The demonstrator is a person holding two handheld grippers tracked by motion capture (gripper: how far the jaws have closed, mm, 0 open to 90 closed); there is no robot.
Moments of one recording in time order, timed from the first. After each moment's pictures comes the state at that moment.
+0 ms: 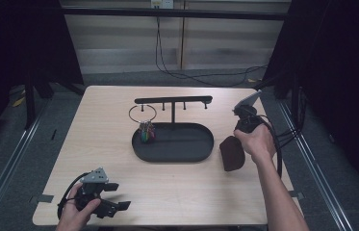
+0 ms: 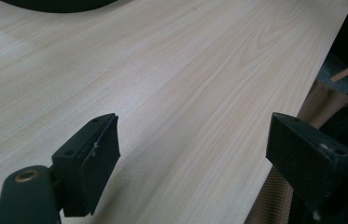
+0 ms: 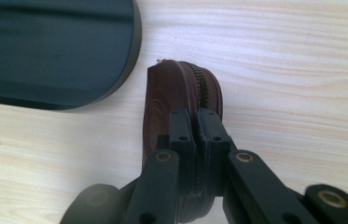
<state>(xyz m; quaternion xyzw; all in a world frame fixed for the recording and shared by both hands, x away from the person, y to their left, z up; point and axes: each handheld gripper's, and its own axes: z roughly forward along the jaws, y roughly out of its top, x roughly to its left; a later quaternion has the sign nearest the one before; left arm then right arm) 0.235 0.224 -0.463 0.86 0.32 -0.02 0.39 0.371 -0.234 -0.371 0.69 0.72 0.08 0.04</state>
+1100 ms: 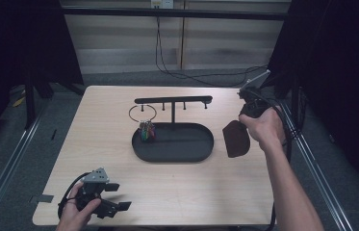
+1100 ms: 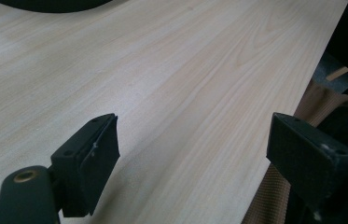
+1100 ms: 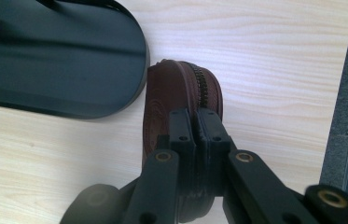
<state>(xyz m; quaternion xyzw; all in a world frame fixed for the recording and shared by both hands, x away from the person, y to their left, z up) 0.235 0.222 -0.464 0.86 0.32 -0.03 0.39 0.373 -0.234 -0.309 0.67 0.73 0.10 0.07</state>
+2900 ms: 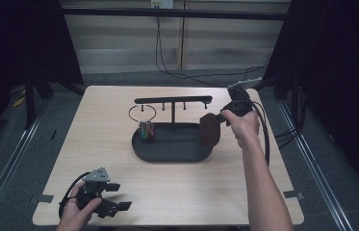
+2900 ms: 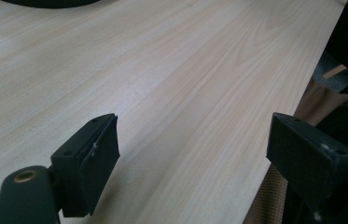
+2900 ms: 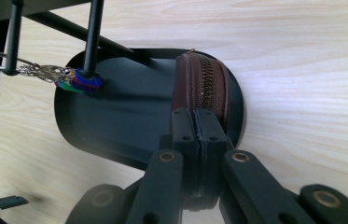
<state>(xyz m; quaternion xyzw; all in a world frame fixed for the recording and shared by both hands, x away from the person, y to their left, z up) 0.239 0.221 -0.466 0.86 0.32 -0.03 0.39 0.406 -0.217 -0.352 0.68 0.68 0.28 -0.04</state>
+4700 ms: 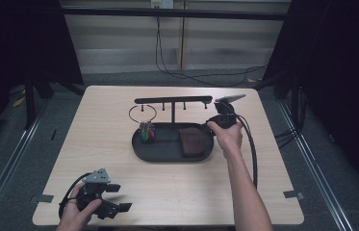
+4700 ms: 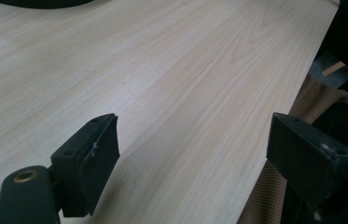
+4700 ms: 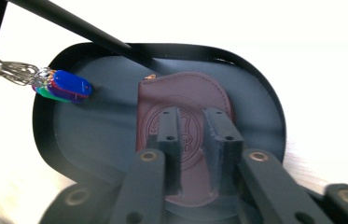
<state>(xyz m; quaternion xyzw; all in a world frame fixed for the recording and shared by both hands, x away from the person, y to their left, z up) 0.236 0.220 -0.464 0.87 0.31 -0.03 0.39 0.413 -0.195 -0.416 0.65 0.69 0.31 -0.03</state>
